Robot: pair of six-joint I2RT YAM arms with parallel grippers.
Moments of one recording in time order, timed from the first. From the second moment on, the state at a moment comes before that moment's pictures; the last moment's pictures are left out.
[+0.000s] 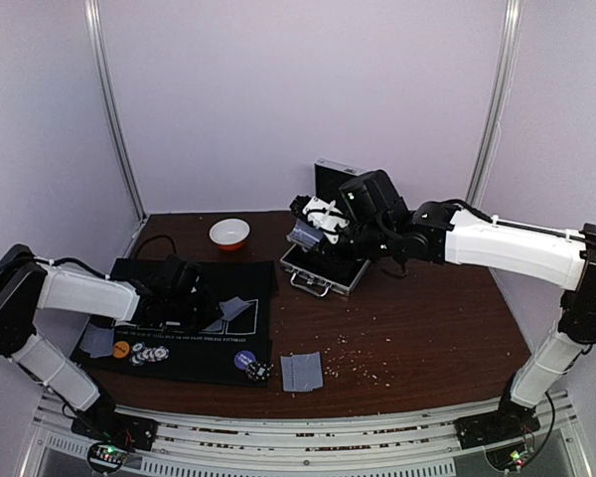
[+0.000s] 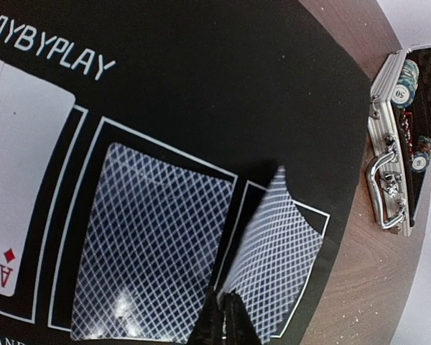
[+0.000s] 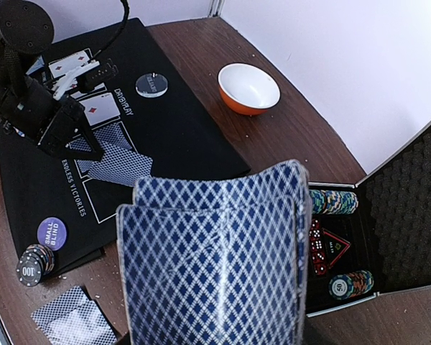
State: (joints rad) left arm -0.61 1.50 0.63 0.03 -0.02 -1.10; right arm 0.91 1.63 1.42 -0.40 0.11 -0.24
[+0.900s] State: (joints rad) left arm -0.61 1.50 0.79 -0.33 0.37 -0.62; right arm 0.91 1.63 1.42 -0.41 0.12 -0.24
